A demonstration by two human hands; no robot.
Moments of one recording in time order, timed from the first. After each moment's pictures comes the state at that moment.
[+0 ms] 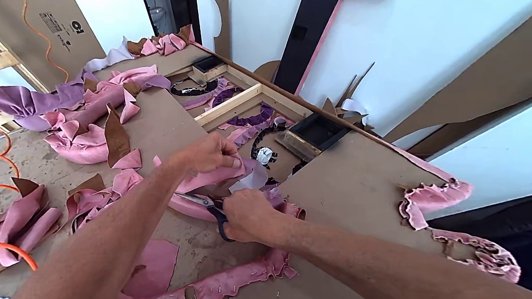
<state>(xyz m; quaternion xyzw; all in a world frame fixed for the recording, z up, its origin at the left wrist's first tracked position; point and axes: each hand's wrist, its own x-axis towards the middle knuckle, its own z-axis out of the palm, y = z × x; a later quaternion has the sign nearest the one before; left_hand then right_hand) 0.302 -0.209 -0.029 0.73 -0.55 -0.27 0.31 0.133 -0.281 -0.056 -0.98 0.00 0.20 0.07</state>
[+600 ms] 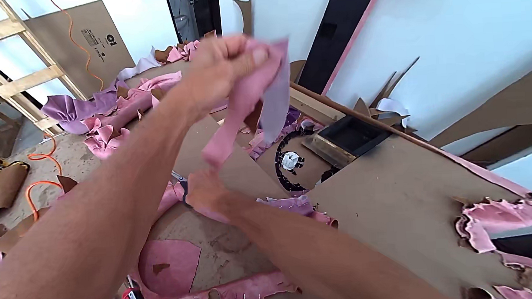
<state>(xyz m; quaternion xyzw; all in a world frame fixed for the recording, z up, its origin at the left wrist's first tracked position) 0.315 -0.206 0.094 0.69 -0.48 -0.09 0.54 0.249 -0.198 -0.064 -0.96 0.01 0.16 0.22</state>
